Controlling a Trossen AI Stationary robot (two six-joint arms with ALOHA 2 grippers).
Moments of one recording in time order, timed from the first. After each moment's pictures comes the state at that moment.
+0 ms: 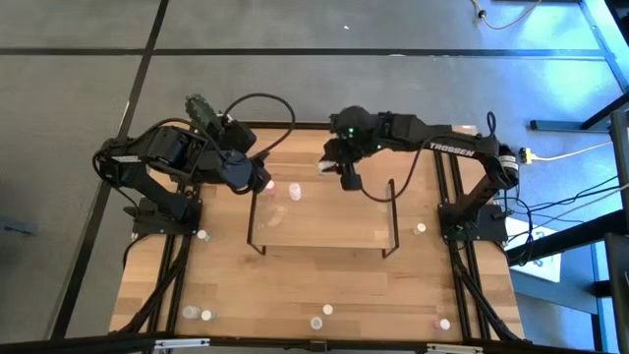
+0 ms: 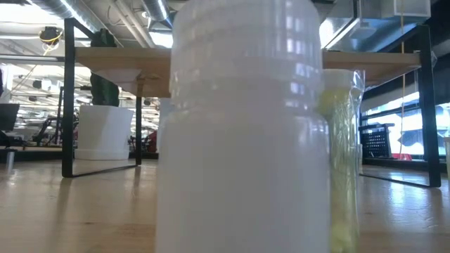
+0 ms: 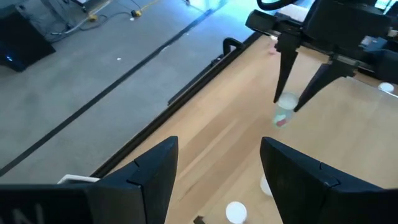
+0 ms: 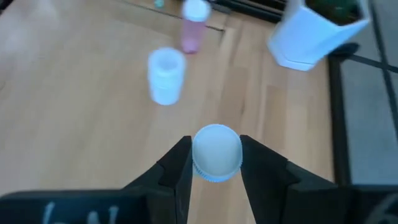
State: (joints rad) left arm -0.21 1.47 2.00 -1.51 -0.81 -0.72; right arm -0.24 1.67 1.62 -0.75 -0.24 -0.45
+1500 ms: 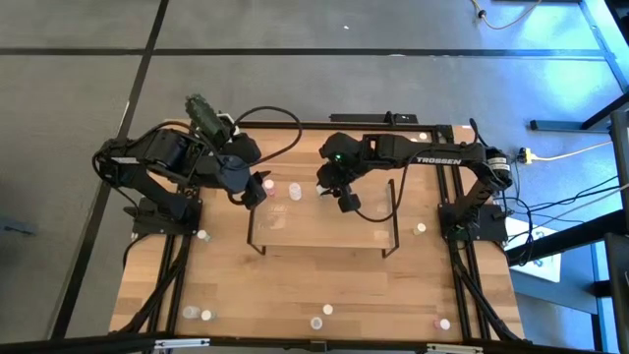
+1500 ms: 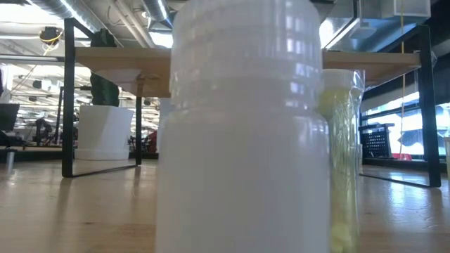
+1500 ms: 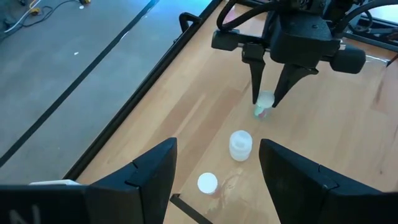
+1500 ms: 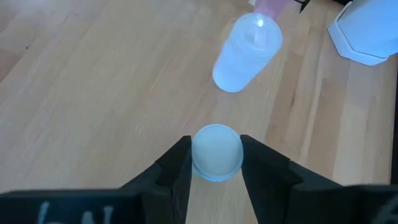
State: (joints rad) left arm -0.25 1.48 2.00 -1.51 -0.64 -0.61; right arm -0.13 1.73 1.56 -0.74 -0.21 -0.48
